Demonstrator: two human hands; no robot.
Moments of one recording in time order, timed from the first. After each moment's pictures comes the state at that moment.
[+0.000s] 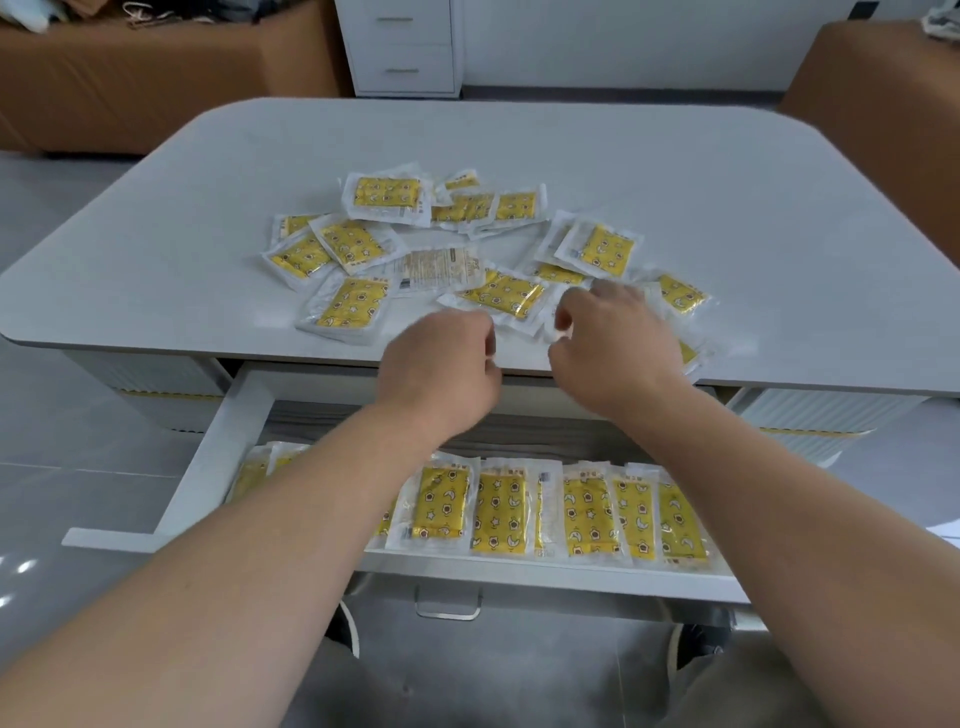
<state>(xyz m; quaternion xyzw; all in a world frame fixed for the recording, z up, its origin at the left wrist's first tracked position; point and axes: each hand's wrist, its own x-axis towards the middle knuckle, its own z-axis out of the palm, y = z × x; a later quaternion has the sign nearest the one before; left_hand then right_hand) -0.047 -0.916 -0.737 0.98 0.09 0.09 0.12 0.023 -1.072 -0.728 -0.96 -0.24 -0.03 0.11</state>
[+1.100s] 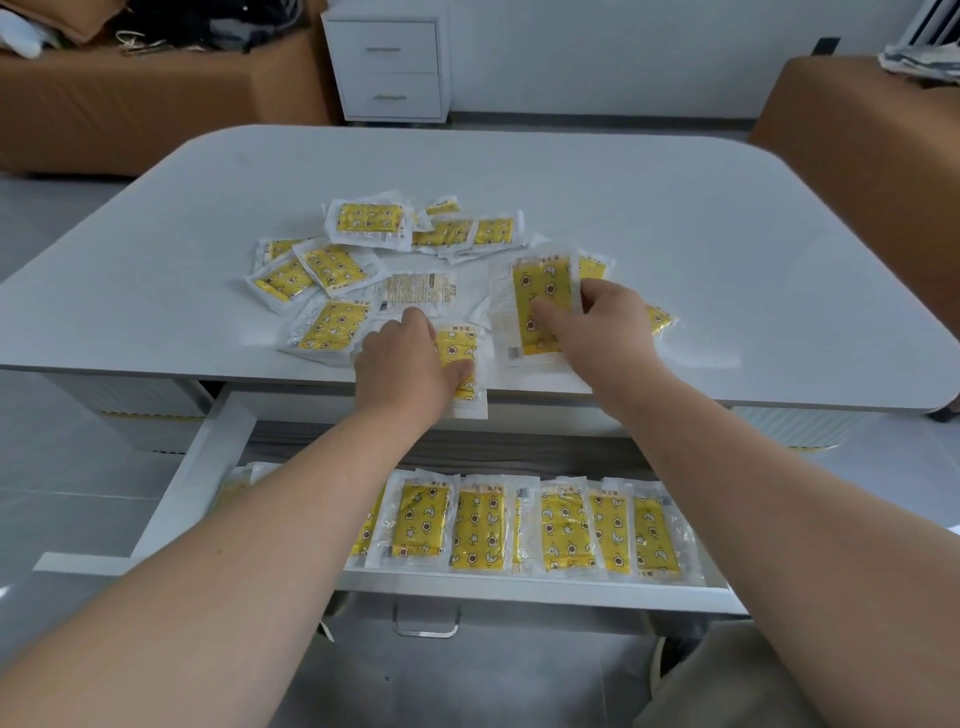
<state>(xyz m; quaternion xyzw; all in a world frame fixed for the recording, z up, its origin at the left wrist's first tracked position) -0.021 -0.907 -0.750 0.95 0.25 0.09 0.18 0.044 -1.074 -0.715 -0.83 -0.05 0.06 0.56</state>
